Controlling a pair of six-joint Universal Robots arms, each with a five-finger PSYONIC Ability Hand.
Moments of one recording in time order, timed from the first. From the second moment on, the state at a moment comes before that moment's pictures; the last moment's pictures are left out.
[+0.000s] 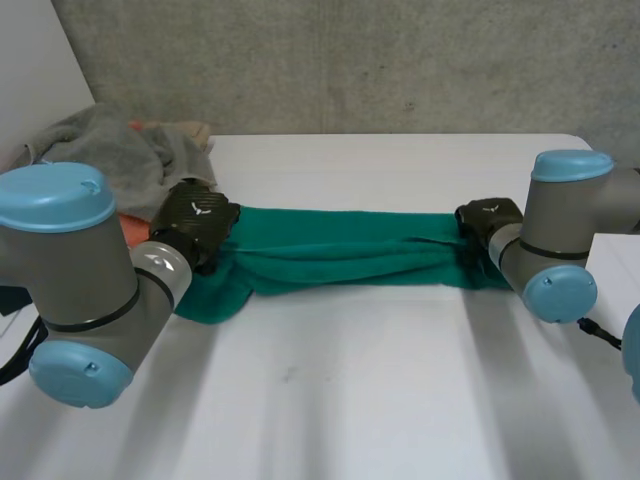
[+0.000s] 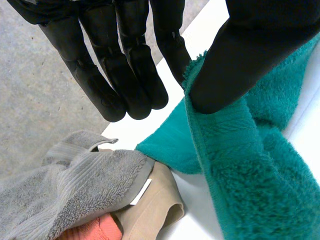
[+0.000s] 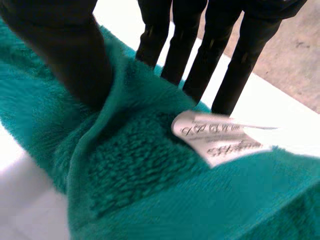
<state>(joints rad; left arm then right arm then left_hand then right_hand) 4.25 -1.97 -1.51 3.25 -1.61 3.71 1.88 -0.65 0.91 0.13 1.57 2.84 1.13 1.19 1.19 1.20 1.01 1.03 1.05 1.05 1.05 0.85</state>
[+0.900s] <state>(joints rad) 4.29 -2.12 -1.23 3.21 -1.61 3.99 1.71 -0.90 0.86 0.73 1.38 2.39 1.13 1.20 1.19 1.20 1.01 1.10 1.17 1.18 1.20 1.01</state>
